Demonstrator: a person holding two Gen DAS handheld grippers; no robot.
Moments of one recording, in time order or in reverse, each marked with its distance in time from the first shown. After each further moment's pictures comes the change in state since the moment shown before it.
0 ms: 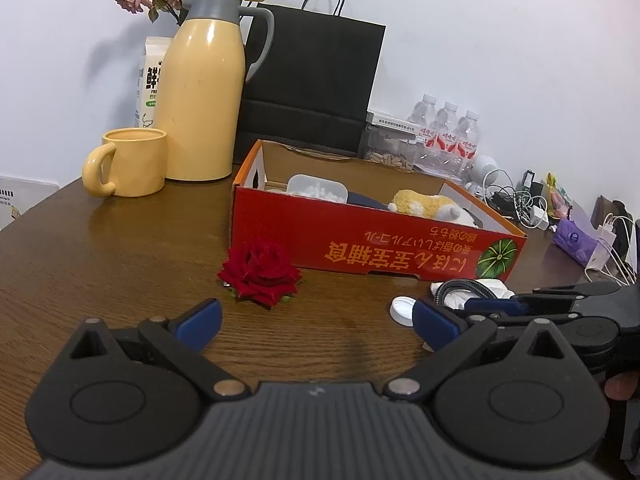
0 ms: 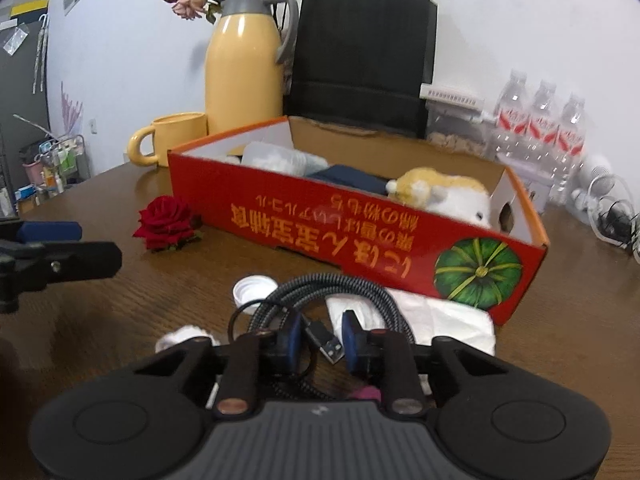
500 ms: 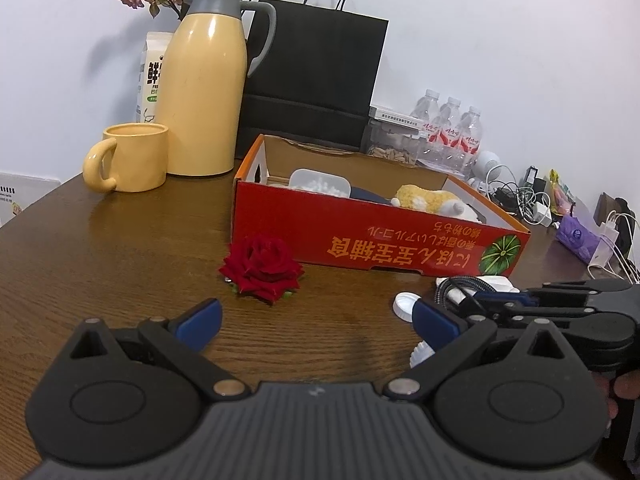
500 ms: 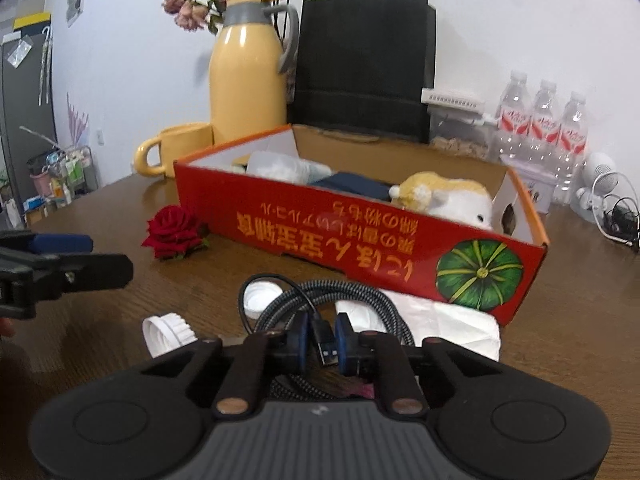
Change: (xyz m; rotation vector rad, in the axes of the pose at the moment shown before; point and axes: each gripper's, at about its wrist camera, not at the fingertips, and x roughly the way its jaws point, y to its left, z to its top) left arm 0.003 0.000 -0.001 -0.002 0.015 0.010; right arm -0.010 -0.002 -0.002 0.012 -0.049 0.015
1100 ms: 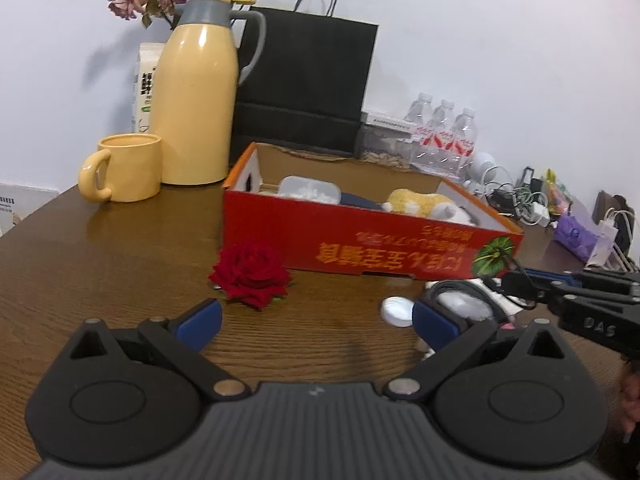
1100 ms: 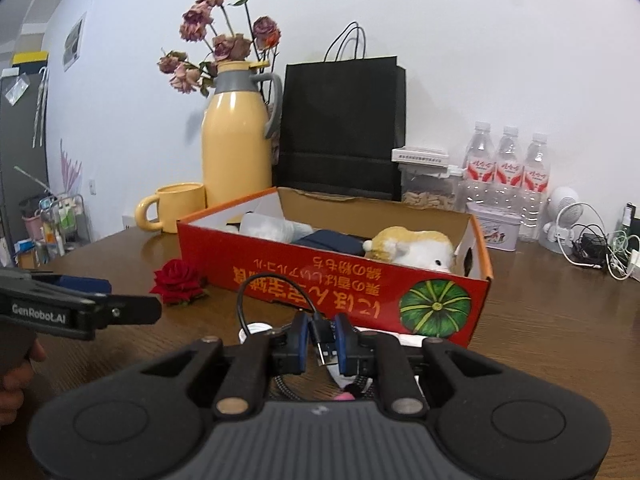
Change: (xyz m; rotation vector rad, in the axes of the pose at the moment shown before) left arm -0.005 -0.016 0.000 0.016 -0.020 -0.009; right arm -0.049 -0.006 -0.006 0.037 -0.170 -0.052
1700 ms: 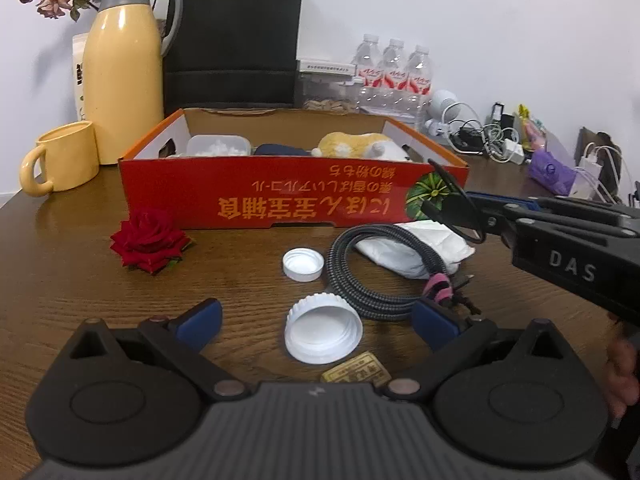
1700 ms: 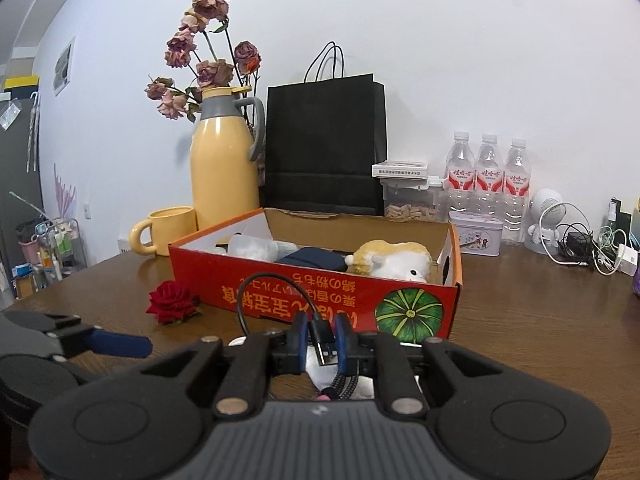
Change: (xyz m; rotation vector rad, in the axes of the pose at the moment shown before) left arm 0.024 -0.074 -0.014 0.117 0.143 -0.007; right arm -0.018 -0.013 -0.001 0.043 -0.046 -0.005
